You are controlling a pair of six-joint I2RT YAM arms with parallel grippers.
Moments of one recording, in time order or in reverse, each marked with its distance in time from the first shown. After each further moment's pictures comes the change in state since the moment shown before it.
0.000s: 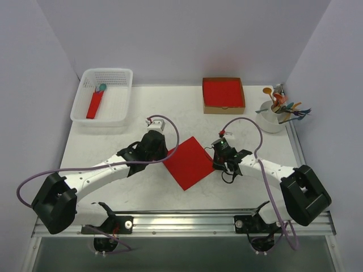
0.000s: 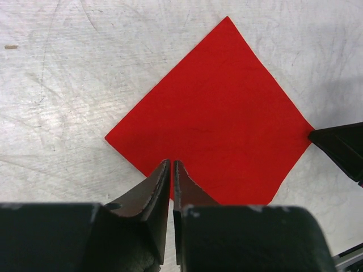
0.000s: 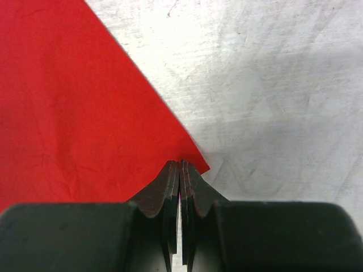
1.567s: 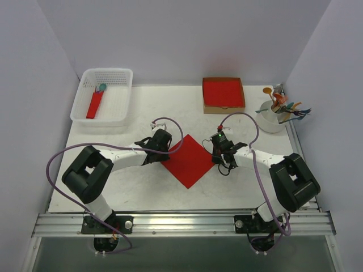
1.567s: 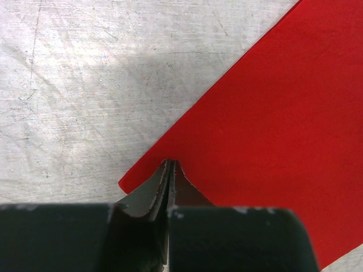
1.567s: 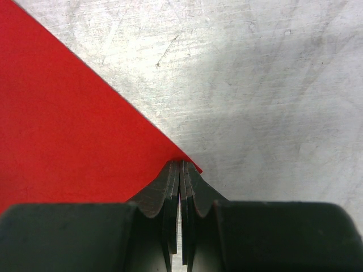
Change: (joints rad) left arm 0.078 0.372 0.075 0.029 0.011 -0.064; right arm -0.060 0.160 0.095 0.029 0.008 -0.065
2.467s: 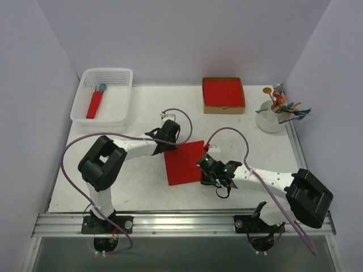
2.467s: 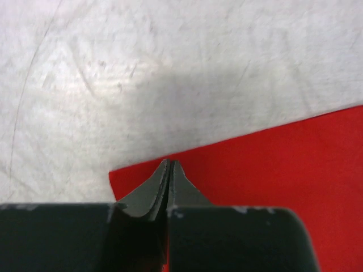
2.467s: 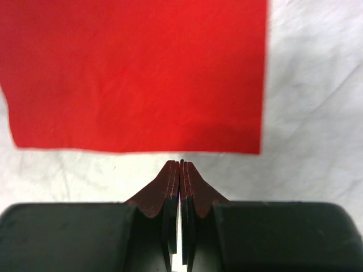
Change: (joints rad) left arm 0.002 0.177 0.204 0.030 -0.054 0.093; right arm 0.361 -0.188 -0.105 -0.104 0.010 0.224
